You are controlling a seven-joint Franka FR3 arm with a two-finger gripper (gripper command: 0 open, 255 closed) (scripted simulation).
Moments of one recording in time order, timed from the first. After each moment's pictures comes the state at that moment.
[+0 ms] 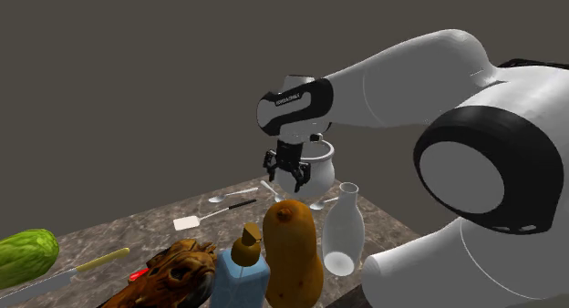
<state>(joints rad) -0.04 -0.45 0.50 -2.40 0.36 2.03 0.88</state>
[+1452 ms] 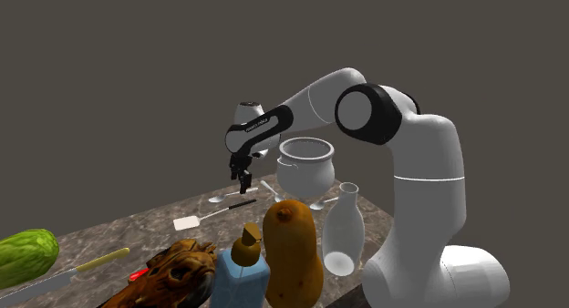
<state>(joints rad) 0.04 0.42 0.63 -1.82 -0.17 2.34 1.82</state>
